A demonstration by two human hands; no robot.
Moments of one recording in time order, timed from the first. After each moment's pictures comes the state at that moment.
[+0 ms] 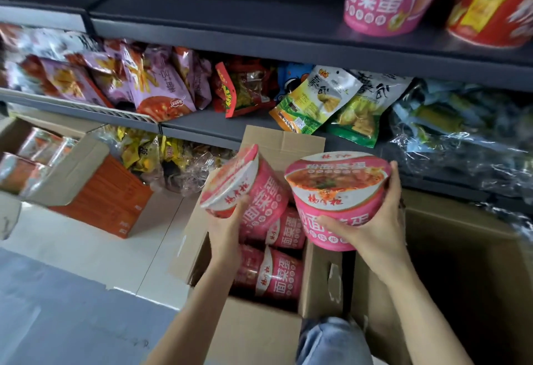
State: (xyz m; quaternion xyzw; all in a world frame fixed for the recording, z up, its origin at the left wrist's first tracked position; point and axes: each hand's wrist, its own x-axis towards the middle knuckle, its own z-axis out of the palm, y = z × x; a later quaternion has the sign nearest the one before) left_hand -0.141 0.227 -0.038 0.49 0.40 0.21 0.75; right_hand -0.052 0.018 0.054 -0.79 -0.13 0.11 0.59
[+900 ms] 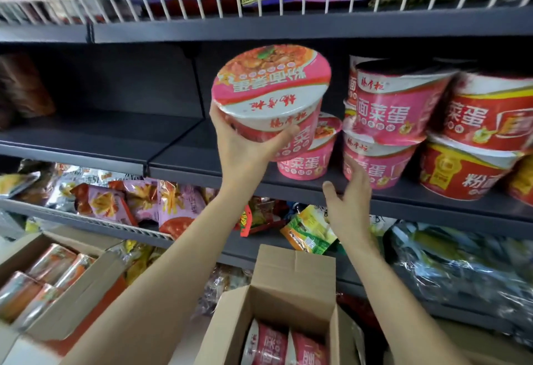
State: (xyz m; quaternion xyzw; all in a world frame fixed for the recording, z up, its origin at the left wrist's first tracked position) left_hand -0.006 0.311 0.276 0.68 0.07 0.47 0.56; right_hand 0.063 0.168 0.187 -0.79 -0.18 -0.16 0.56
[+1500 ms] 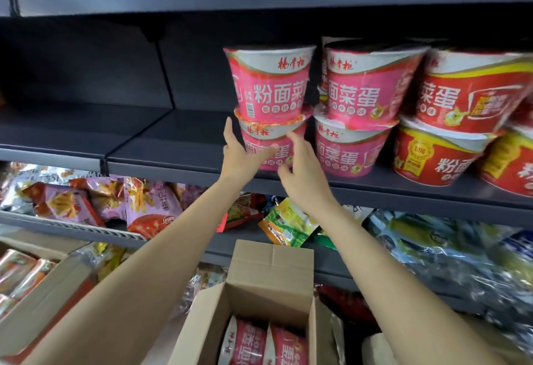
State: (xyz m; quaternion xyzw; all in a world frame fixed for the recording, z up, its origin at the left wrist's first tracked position) left_hand 0.069 0.317 0.210 0.77 0.19 0.23 0.57; right_hand 0.084 0.179 0.215 -0.83 -0.33 -0.07 0.44
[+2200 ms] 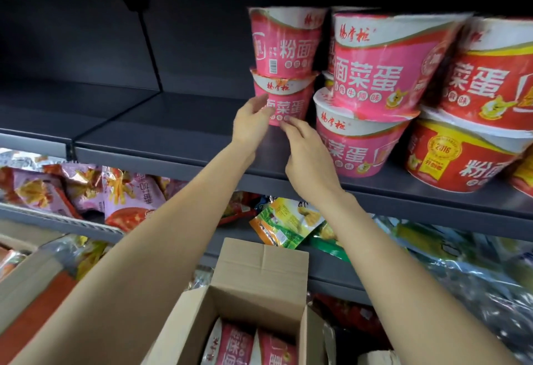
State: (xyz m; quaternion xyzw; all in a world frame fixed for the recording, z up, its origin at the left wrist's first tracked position) left_hand 0.150 0.312 0.216 0.70 0.15 0.27 0.64; right_hand 0.144 0.183 0.196 -0.87 -0.37 -0.18 0.26
